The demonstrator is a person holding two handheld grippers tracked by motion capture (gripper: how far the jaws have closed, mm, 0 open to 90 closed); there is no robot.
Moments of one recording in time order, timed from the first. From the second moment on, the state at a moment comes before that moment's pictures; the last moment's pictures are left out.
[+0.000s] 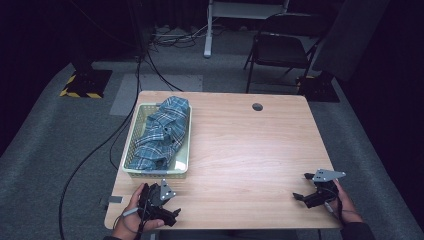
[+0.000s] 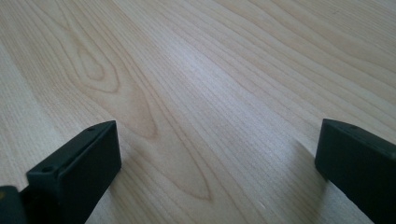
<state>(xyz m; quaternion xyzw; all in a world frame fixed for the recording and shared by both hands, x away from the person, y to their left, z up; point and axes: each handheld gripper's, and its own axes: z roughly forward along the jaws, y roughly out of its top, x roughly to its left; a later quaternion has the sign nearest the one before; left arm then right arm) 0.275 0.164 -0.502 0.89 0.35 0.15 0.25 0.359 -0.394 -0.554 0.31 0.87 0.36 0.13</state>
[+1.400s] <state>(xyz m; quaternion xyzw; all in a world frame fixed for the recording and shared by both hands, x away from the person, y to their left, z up) 0.293 0.167 -0.453 0.87 0.35 0.20 0.28 0.359 -0.394 -0.554 0.31 0.87 0.36 0.13</state>
